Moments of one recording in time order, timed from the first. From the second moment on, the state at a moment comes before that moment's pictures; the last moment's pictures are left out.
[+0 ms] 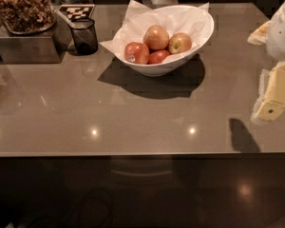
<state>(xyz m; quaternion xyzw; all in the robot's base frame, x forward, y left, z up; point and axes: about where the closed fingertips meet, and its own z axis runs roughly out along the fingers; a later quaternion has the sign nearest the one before) 0.438 -0.217 0.976 -0.60 0.78 -0.03 0.16</state>
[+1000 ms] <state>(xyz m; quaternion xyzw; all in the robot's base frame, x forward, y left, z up) 0.471 -0.209 1.001 -0.62 0.75 -0.01 0.23</state>
